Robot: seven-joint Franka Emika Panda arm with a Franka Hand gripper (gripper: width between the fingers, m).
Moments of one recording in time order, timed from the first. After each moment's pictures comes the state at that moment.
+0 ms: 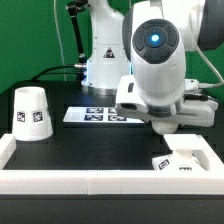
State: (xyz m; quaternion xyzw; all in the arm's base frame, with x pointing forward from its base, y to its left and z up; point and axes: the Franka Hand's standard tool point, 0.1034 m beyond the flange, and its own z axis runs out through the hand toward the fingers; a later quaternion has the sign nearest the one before) arm 0.422 0.111 0.010 -0.92 0.15 0.37 0.07
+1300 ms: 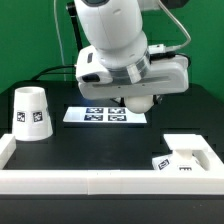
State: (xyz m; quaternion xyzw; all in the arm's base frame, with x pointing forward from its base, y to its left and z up) arm 0.476 0.042 0.074 -0.95 0.09 0.28 0.12
